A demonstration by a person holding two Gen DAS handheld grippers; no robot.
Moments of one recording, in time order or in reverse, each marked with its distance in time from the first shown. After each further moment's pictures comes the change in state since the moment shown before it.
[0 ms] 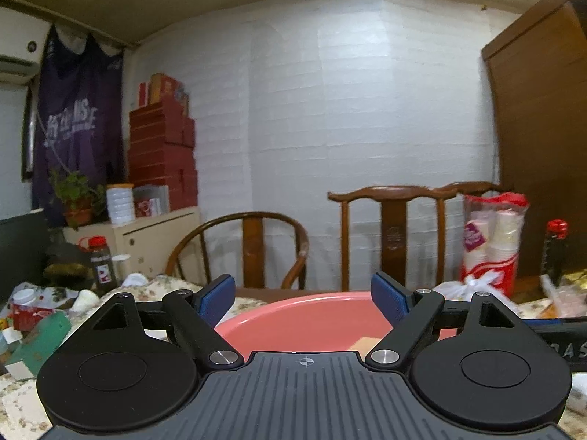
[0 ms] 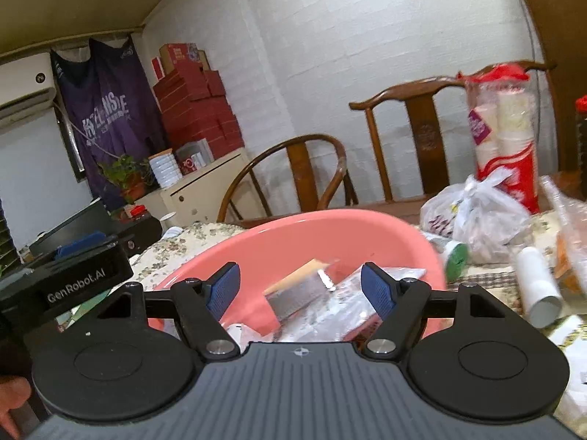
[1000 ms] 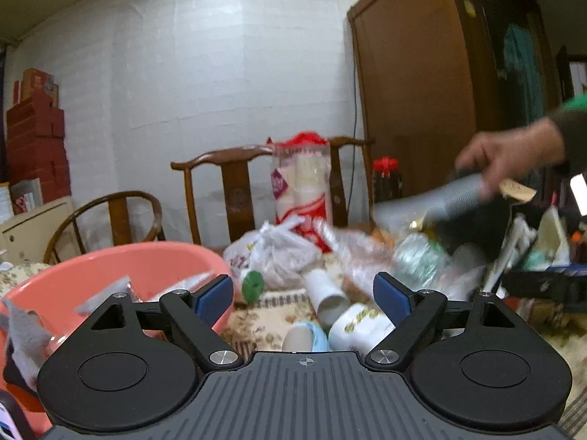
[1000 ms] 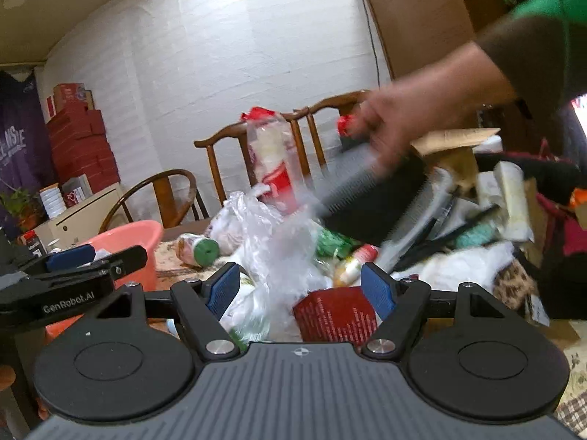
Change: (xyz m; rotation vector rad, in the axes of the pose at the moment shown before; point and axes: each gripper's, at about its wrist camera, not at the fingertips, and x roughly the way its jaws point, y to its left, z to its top) left arm -0.029 -0.213 -0.070 0.132 0.100 -0.348; right arm -0.179 -0.177 -0.051 0.064 -0.112 -0.371
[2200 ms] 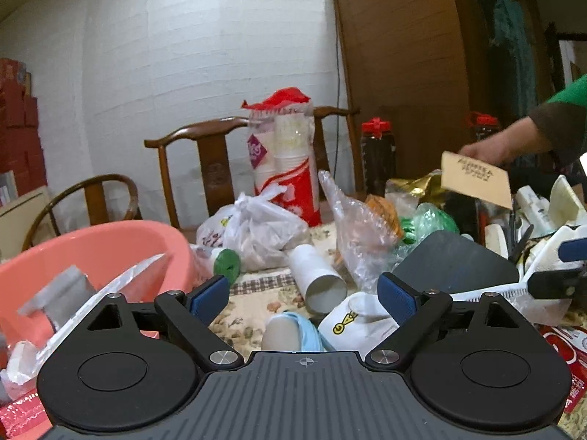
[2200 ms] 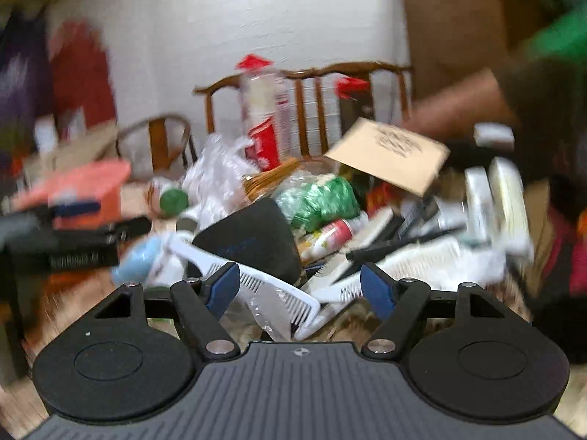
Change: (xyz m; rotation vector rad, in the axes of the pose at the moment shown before) left arm 0.057 0.002 -0.012 0.025 0.072 -0.062; right arm 0.036 -0.024 -0.003 -0.220 0.128 -0.023
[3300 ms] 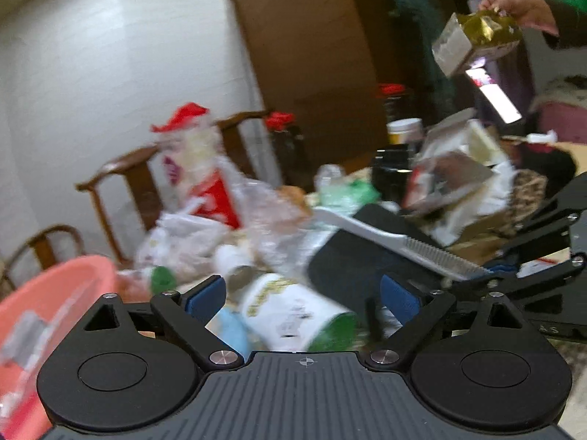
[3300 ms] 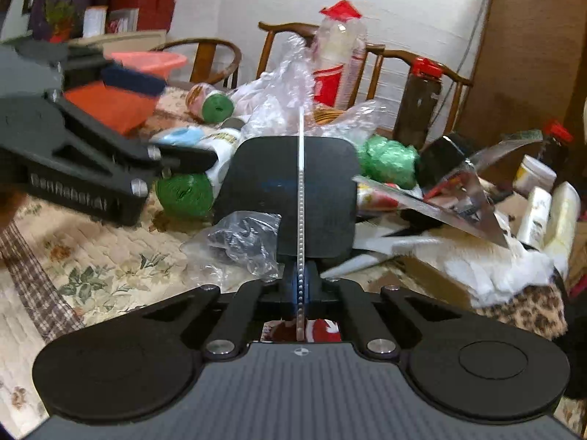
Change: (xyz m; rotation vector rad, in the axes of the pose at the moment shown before) left arm -0.014 -0.044 -0.018 0.227 -0.007 -0.221; right arm 0.009 0.027 -0.045 -0.278 0.105 0.032
